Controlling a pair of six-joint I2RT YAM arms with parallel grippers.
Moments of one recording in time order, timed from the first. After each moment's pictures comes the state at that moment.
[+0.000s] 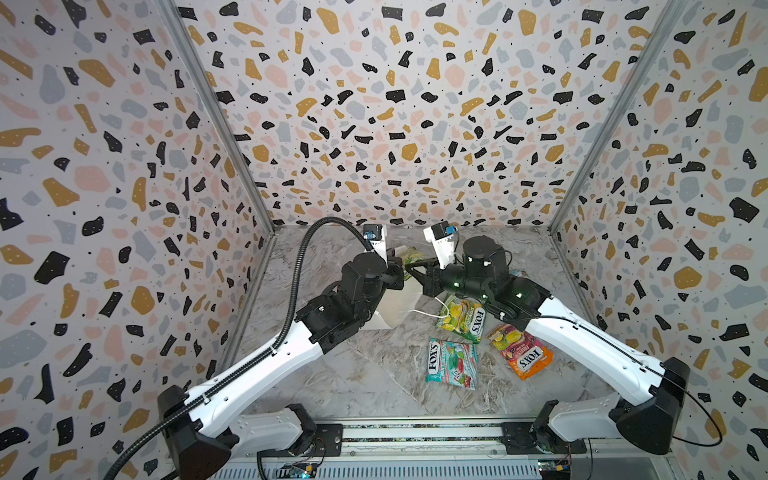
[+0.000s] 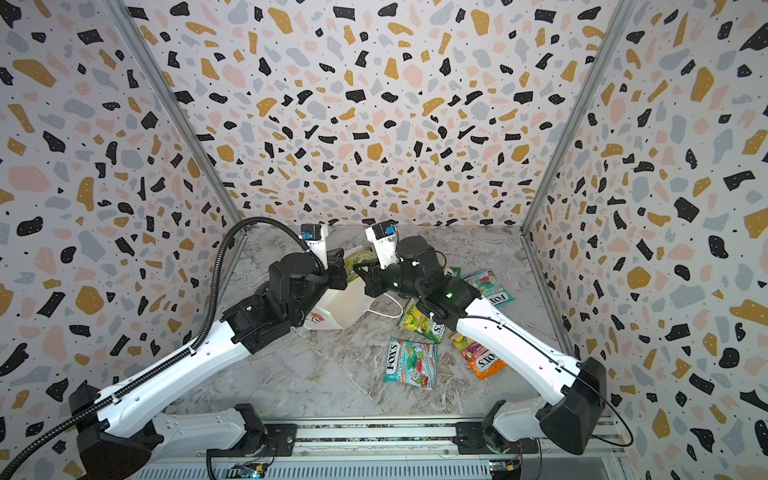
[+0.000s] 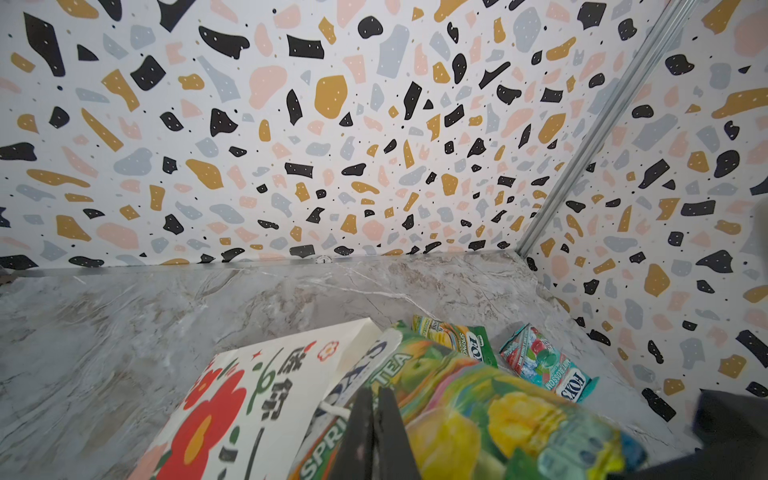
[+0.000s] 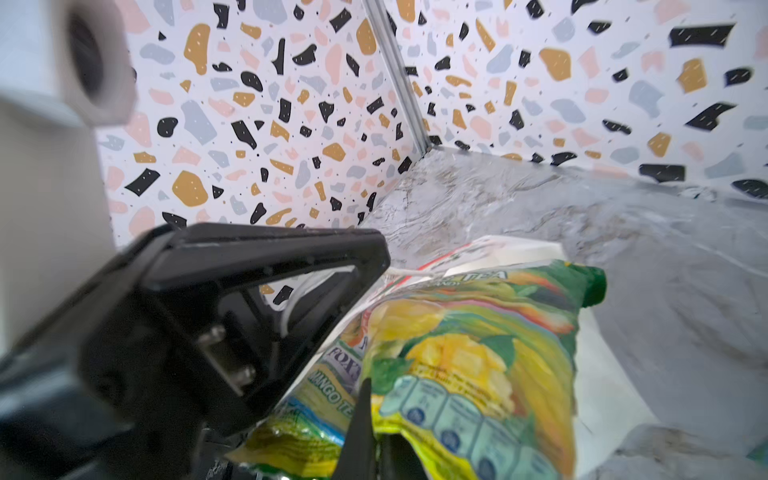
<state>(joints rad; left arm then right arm) -0.83 1.20 1.22 -0.25 -0.47 -0.33 0.81 1.33 1.38 -0.31 -0.19 0.36</state>
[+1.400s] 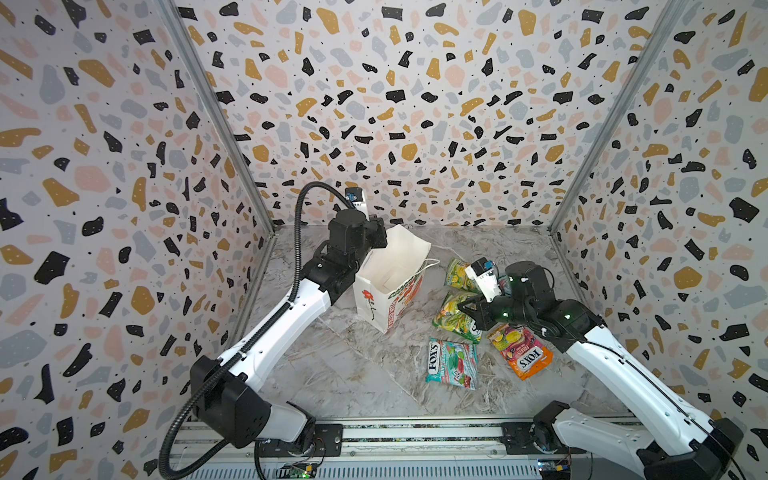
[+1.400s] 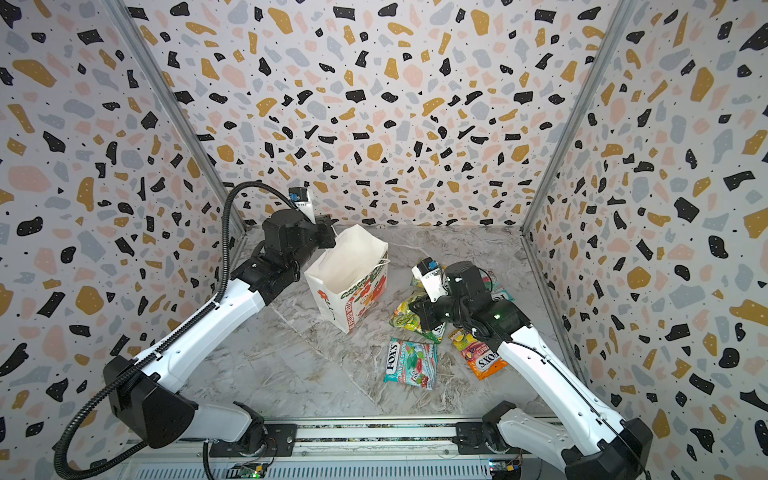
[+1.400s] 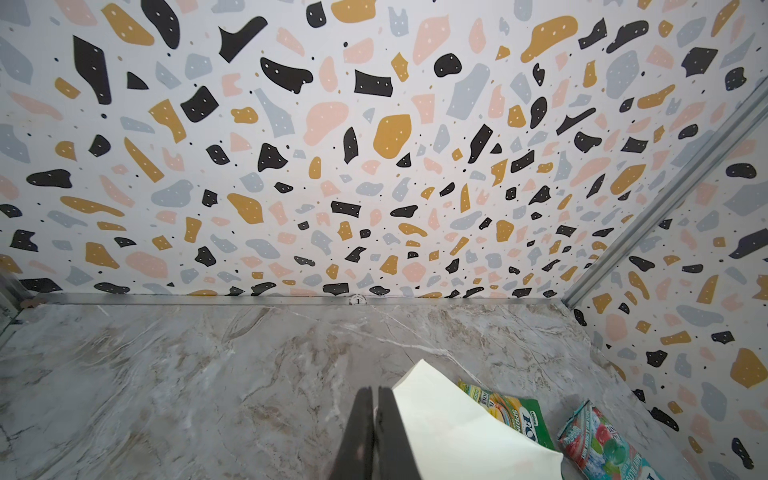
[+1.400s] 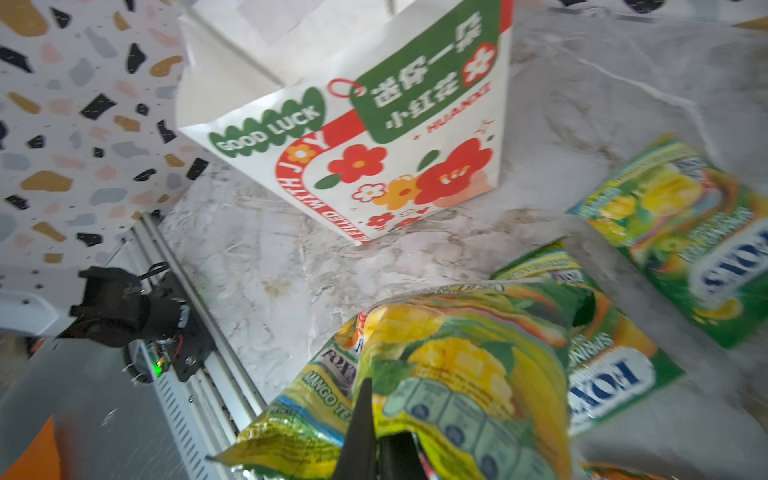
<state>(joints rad) -0.48 1.43 1.40 -0.18 -0.23 -0.30 0.61 1.06 1.03 -0.64 -0.43 0.14</state>
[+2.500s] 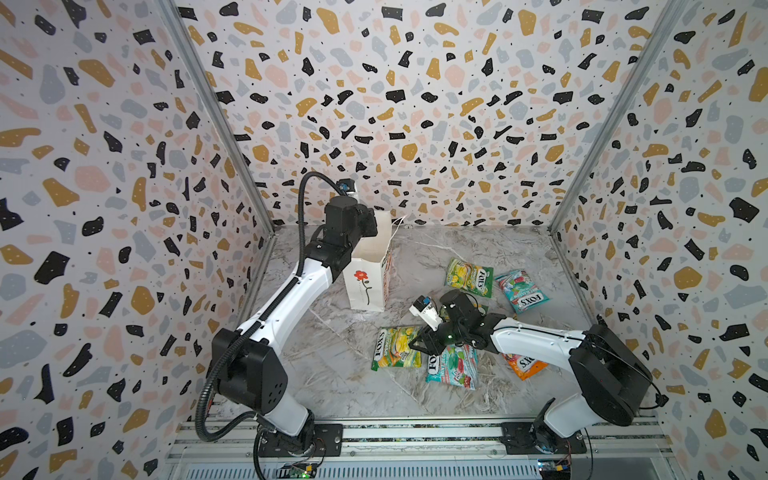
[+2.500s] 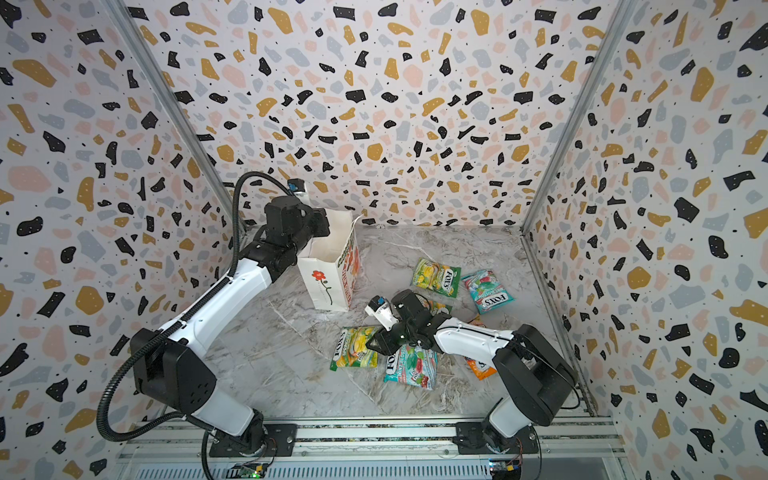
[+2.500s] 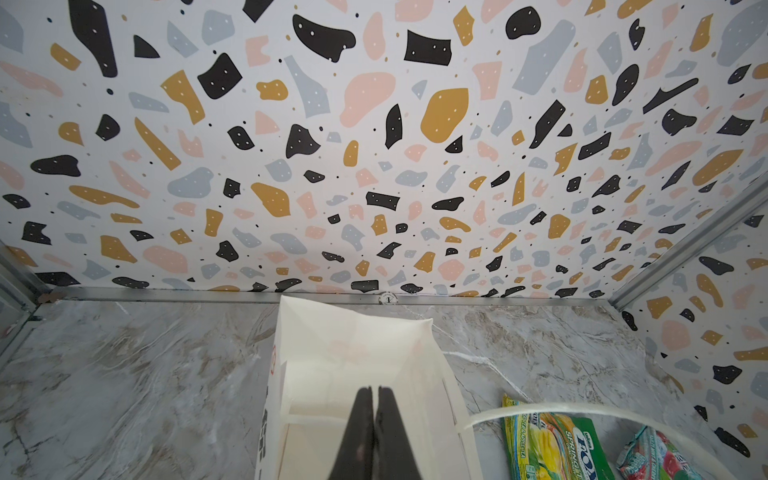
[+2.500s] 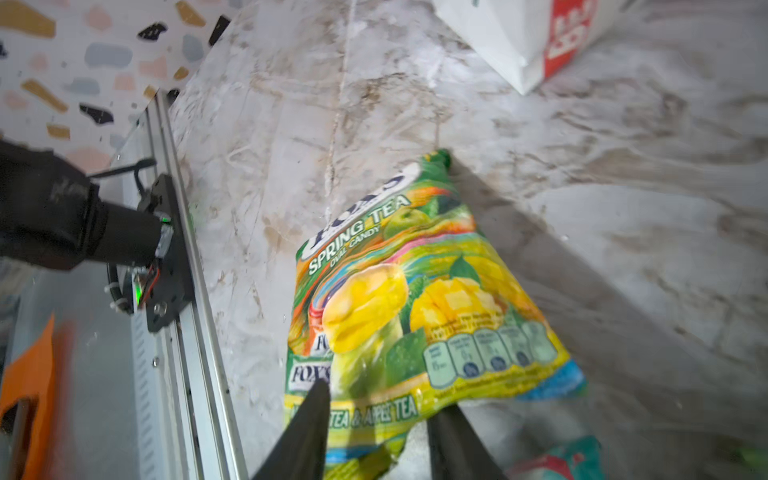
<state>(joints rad) -0.37 1.58 1.49 -0.19 -0.13 -0.27 0.78 1.53 0.80 -0.08 -0.48 0.15</state>
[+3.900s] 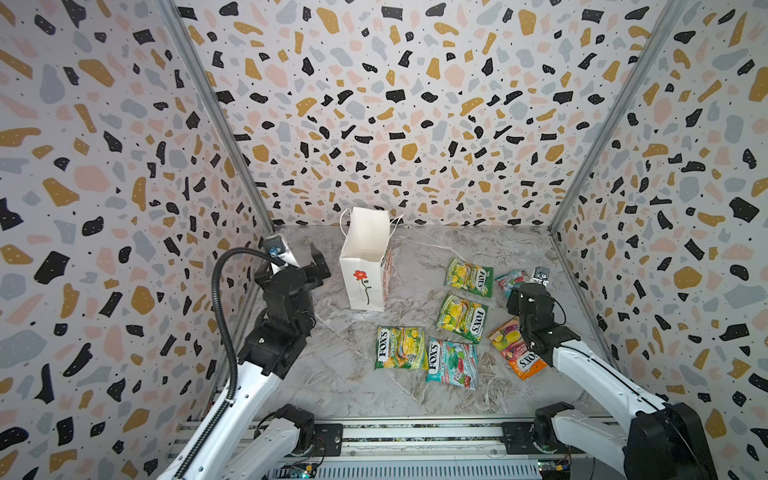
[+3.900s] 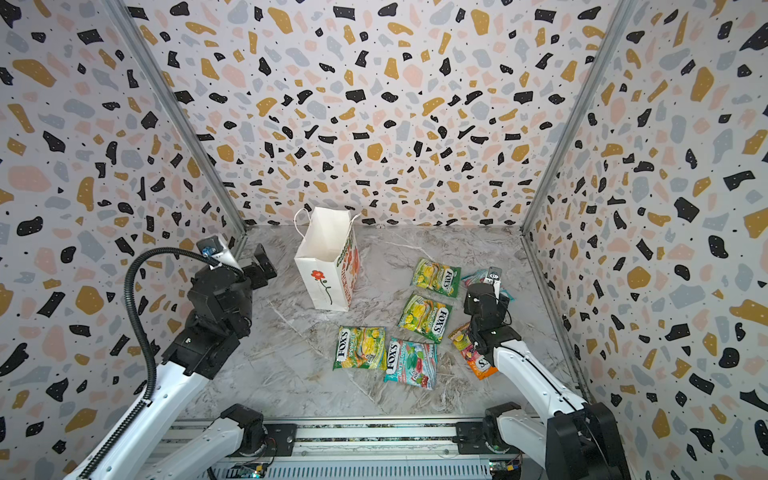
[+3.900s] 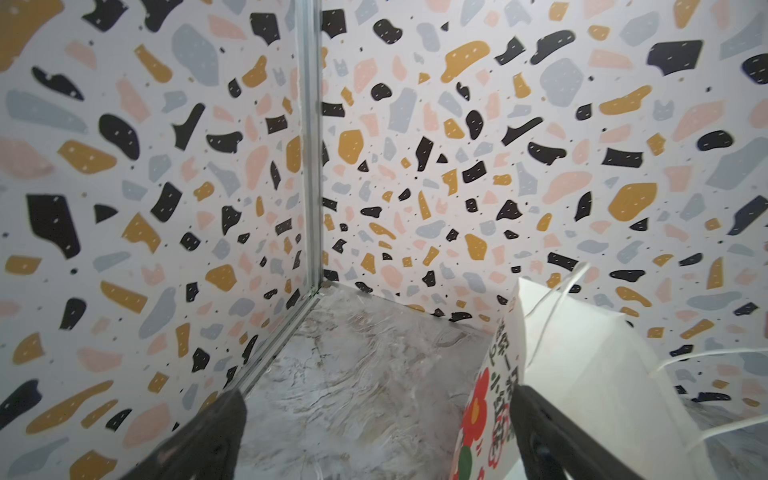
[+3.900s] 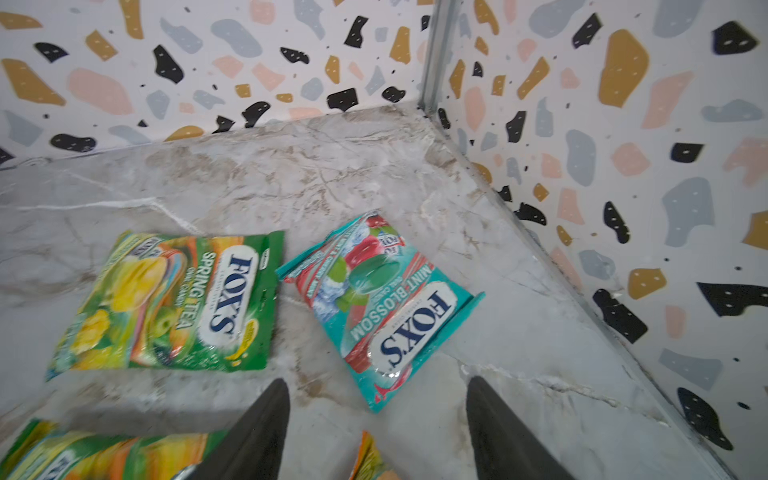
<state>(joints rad) -0.36 0.80 0.83 -0.18 -0.70 -0.21 0.27 1.09 0.53 0.03 0.58 0.25</state>
